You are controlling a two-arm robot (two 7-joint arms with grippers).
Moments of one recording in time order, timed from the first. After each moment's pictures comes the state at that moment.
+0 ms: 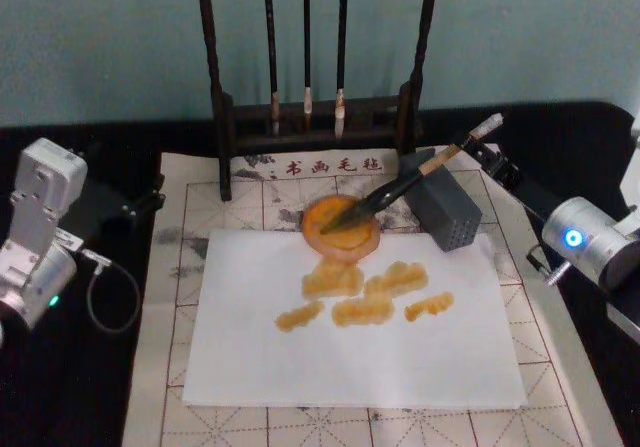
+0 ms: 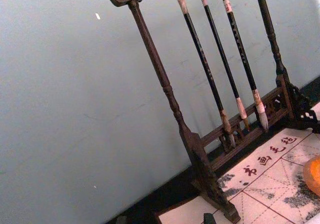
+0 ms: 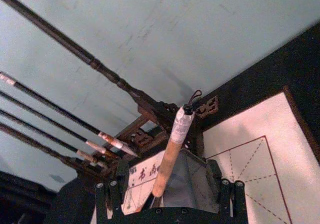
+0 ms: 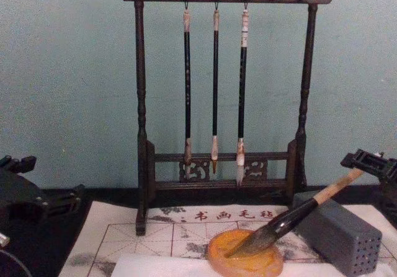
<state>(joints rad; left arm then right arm) -0.20 0.60 0.45 -1.41 -0.25 -0.12 0.03 0.26 0.30 -0.16 -1.31 1.09 0.33 0.17</state>
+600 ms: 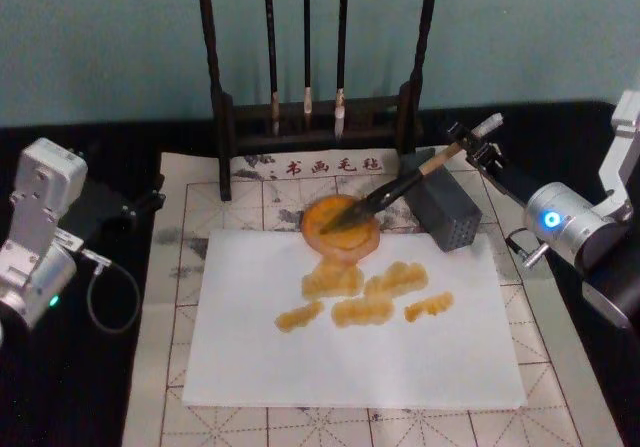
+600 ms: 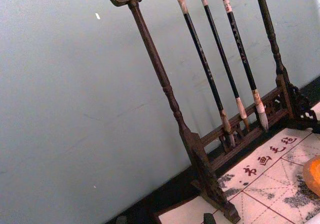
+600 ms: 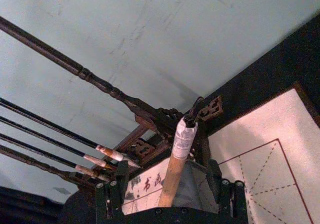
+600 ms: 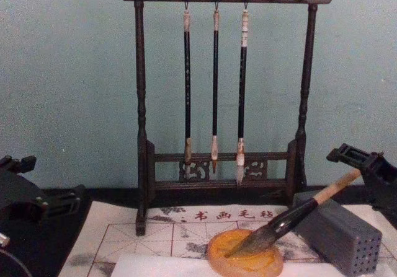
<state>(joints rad) -0.20 0.60 0.45 -1.41 -0.25 -0.12 0.03 0.34 0.26 -0.19 -1.22 1.15 0.33 0.12</state>
